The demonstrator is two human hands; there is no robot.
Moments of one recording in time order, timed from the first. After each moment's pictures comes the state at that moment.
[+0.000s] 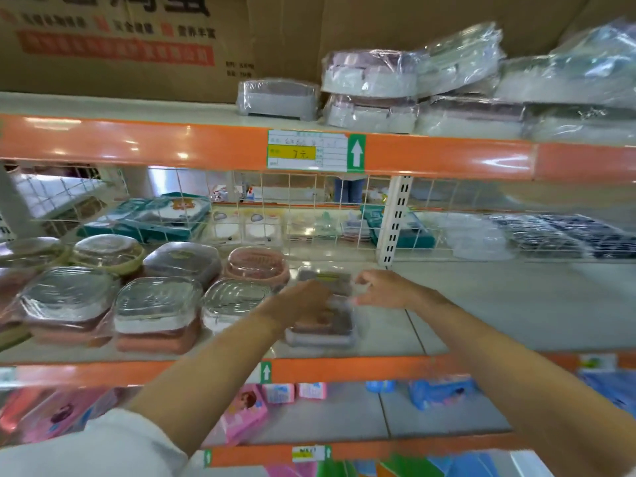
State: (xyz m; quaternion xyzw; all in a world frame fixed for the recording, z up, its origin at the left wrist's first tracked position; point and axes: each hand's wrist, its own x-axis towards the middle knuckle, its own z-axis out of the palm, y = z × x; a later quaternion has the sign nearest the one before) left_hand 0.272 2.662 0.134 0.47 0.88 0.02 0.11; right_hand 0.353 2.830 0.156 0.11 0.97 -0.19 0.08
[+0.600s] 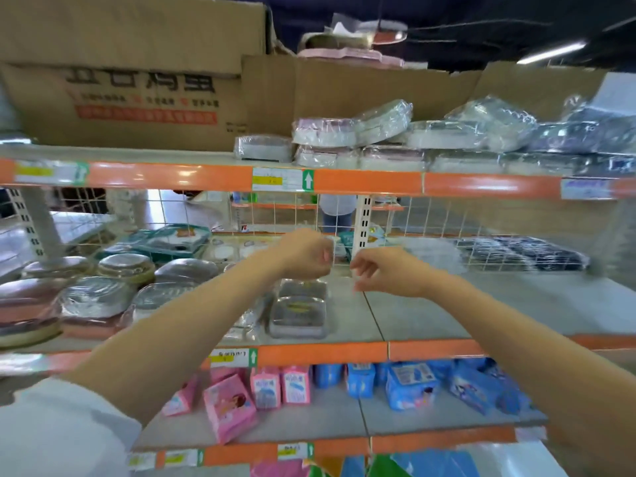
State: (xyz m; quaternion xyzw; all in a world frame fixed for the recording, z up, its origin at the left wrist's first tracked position) left_hand 0.396 2.638 0.279 0.52 0.85 0.09 -0.08; right_hand 0.506 2.792 0.264 0.03 0.98 -0.19 -0.07
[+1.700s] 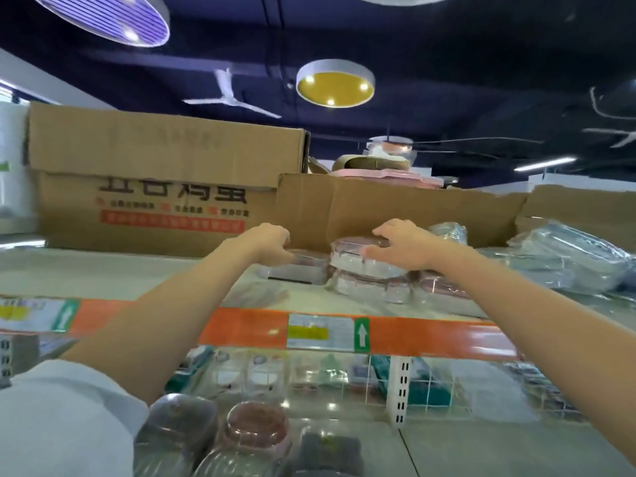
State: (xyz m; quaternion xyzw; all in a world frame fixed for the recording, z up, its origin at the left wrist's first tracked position) left_hand 0.184 2.622 0.440 0.34 0.92 0.06 -0.16; right_hand 0.340 2.808 0.458 0.11 0.98 0.05 -0.16
